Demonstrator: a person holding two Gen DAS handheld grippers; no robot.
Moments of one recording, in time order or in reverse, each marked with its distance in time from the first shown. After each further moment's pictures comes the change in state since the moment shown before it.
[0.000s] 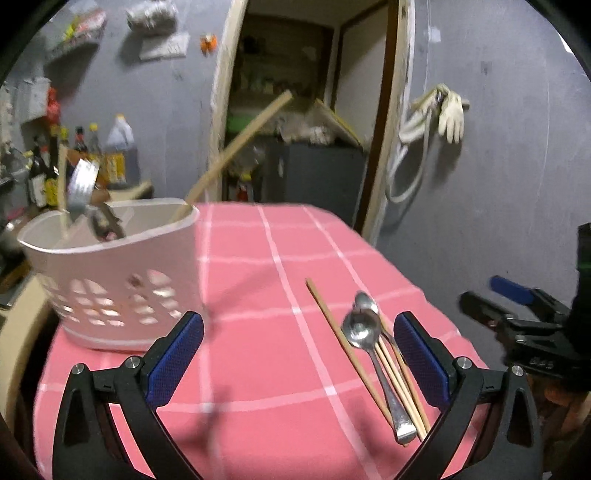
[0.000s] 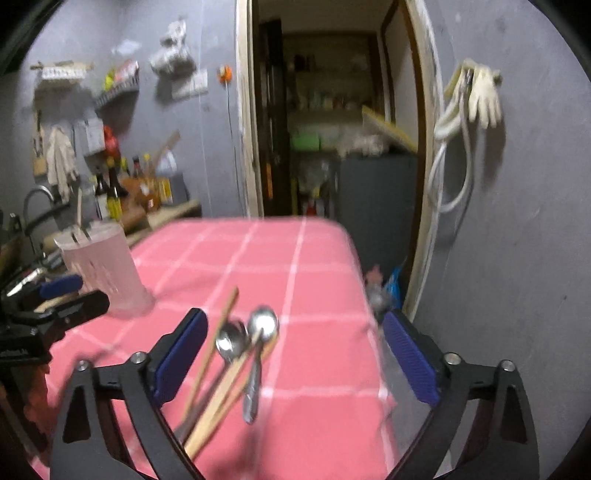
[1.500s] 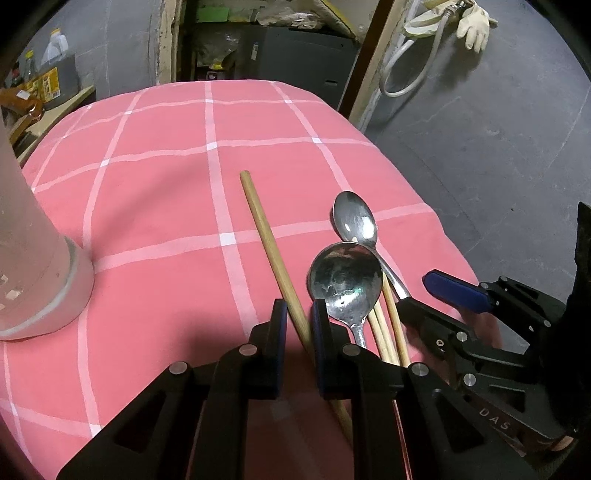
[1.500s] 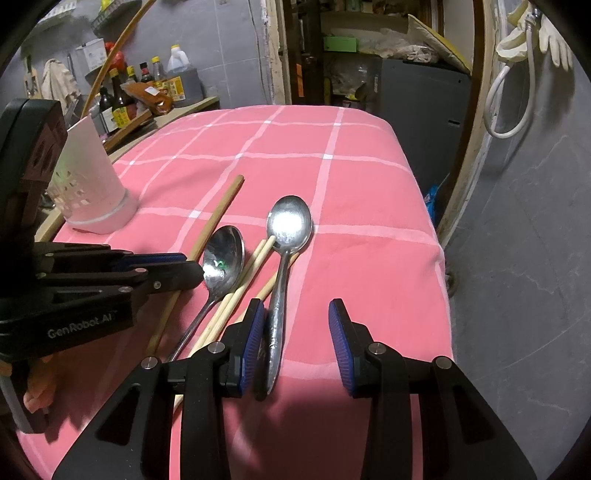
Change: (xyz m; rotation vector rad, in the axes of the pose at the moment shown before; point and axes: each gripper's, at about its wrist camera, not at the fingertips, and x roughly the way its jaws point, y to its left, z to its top) left arm 0.119 -0.019 -0.006 -0.020 0.447 -0.087; right arm 0.077 0.006 -0.018 -0.074 0.356 0.100
